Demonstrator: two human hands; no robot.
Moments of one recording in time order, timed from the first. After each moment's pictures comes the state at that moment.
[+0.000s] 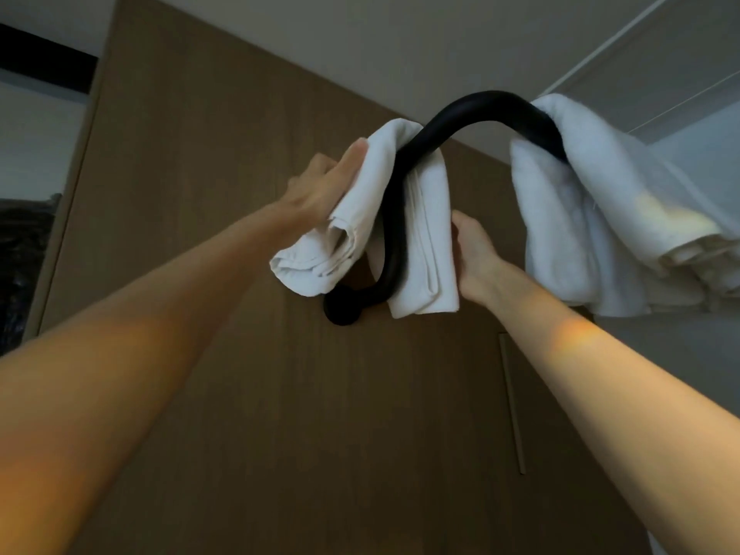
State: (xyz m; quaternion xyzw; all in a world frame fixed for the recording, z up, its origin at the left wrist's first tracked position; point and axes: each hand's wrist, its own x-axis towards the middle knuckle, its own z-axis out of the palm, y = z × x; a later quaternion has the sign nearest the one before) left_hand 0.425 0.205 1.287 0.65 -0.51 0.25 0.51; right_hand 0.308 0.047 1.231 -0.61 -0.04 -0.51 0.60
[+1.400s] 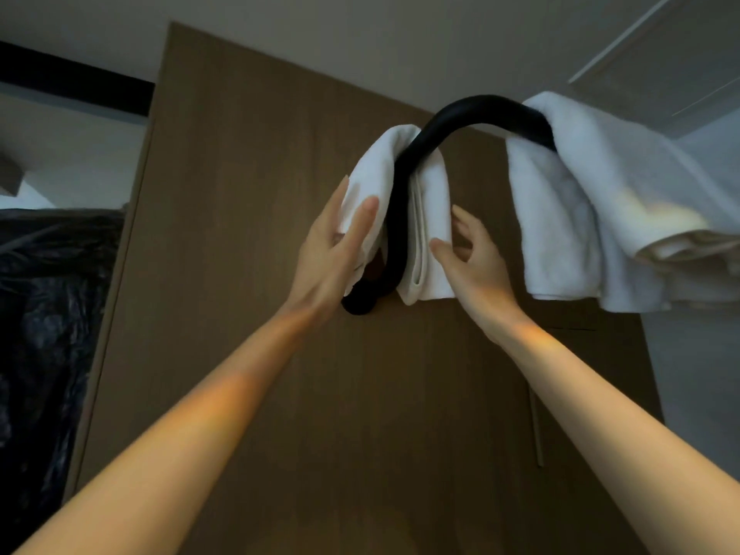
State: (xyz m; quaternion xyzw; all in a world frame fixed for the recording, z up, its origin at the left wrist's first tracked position) left_hand 0.380 0.211 1.184 0.49 -0.55 0.30 0.61; right_hand 0.281 0.059 1.177 -0.71 -0.06 -0.63 0.30
